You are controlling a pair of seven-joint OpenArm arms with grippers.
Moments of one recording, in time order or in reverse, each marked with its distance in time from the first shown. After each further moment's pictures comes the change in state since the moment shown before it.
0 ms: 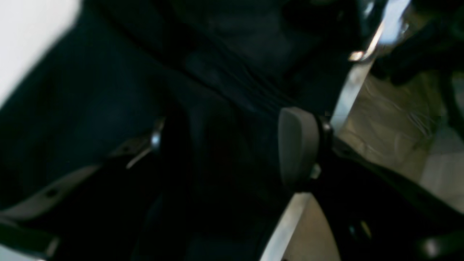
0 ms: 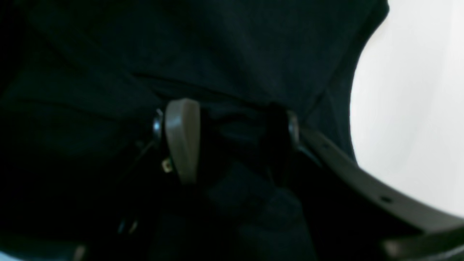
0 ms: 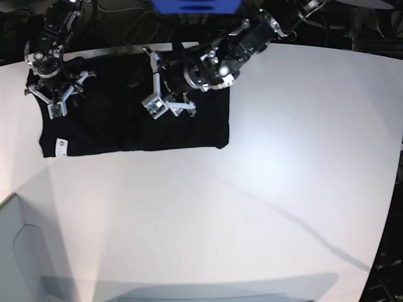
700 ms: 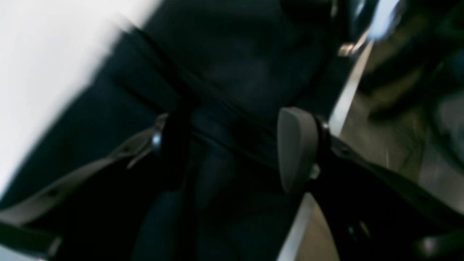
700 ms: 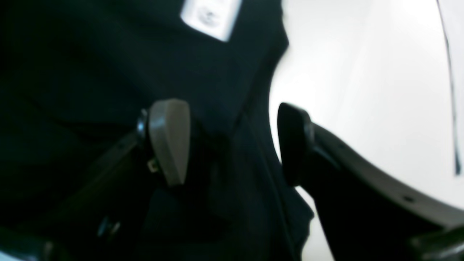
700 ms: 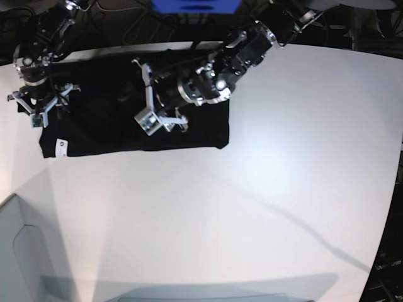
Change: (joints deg) left arm -3.3 0.8 -2.5 4.0 -3.3 0.2 -0.2; right arm 5.7 -0.4 7.0 0.4 -0.9 0.0 -0.9
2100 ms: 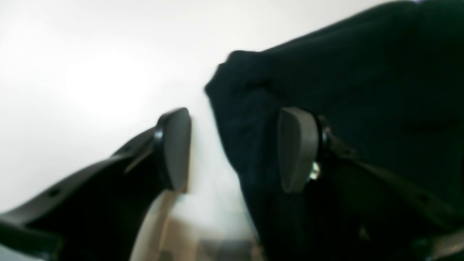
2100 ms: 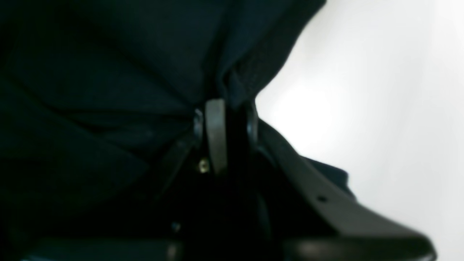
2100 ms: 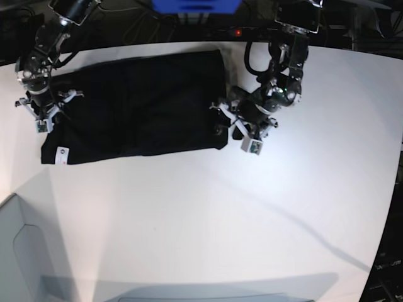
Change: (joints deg) left arm 9.0 -0.8 -33.7 -11.7 -0.7 -0.4 -2.4; right arm 3.2 1.8 -1.8 -8.0 0.2 0.6 0.1
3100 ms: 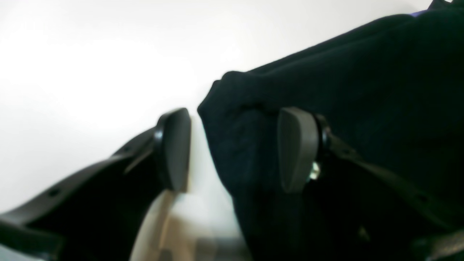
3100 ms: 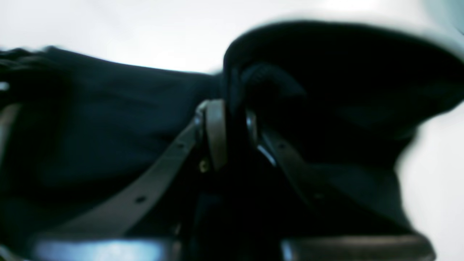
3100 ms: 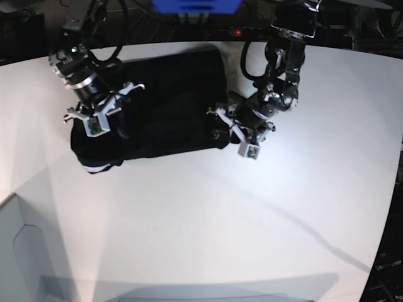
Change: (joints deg) left arm -2.1 1.4 0.0 -1.0 0.9 0.3 1.0; right arm -10.8 -6.3 -23.1 23.4 16.6 0.0 0.0
